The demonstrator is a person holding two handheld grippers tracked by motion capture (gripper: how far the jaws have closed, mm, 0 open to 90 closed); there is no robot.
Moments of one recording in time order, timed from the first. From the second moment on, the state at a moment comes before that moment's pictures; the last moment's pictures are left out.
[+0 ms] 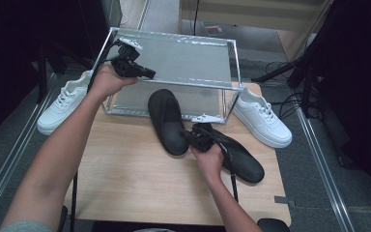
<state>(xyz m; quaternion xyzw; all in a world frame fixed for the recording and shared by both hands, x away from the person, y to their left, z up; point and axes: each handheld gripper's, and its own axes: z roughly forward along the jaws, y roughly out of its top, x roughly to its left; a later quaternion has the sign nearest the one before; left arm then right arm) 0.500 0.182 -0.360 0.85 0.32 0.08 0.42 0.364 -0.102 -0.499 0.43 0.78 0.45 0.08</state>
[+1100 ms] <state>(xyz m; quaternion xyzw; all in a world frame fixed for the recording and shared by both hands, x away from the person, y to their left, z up) 0.499 0.181 -0.360 0.85 0.32 0.09 0.41 0.328 -0.096 -0.533 0.38 0.81 0.43 0.09</state>
